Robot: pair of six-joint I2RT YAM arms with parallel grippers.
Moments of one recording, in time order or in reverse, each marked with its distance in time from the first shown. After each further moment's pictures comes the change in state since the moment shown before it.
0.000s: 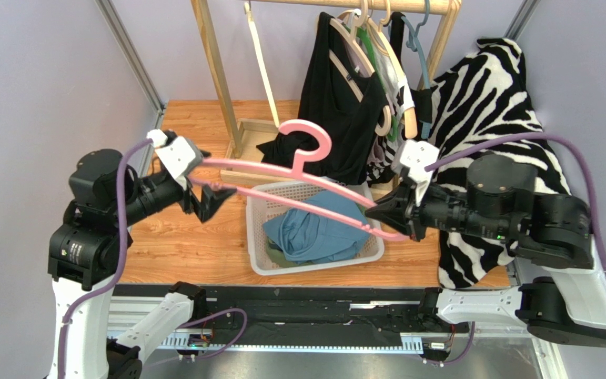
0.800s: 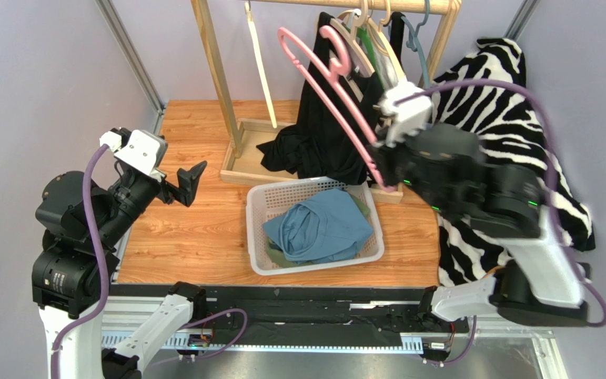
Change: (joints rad) left arm 0.000 -0.079 0.022 0.154 -0.422 -0.084; right arm -0.017 0.237 0.229 0.004 0.632 0.141
